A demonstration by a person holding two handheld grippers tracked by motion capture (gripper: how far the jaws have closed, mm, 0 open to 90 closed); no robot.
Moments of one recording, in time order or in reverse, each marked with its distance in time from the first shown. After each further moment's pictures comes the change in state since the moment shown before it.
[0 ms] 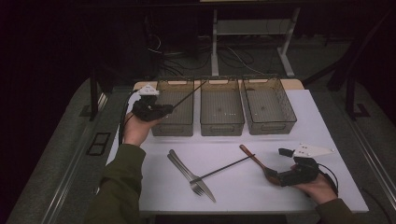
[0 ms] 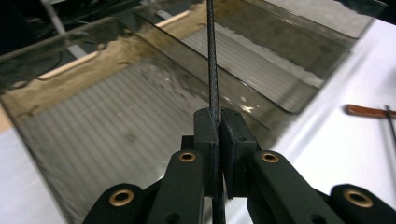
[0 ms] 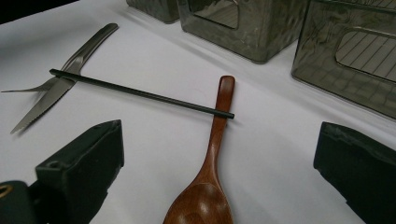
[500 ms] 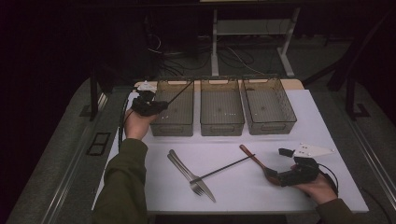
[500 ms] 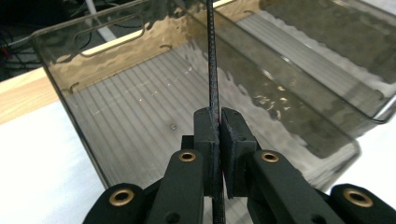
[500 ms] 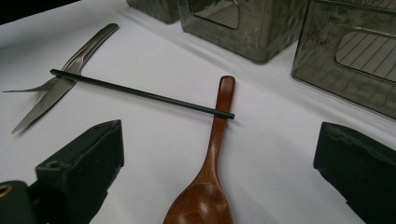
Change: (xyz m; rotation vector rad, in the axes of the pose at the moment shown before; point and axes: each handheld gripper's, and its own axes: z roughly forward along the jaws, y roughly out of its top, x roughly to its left) left arm 0.031 -0.007 0.020 0.041 0.102 -0.074; right arm 0.000 0.000 0.000 -0.001 0.001 0.000
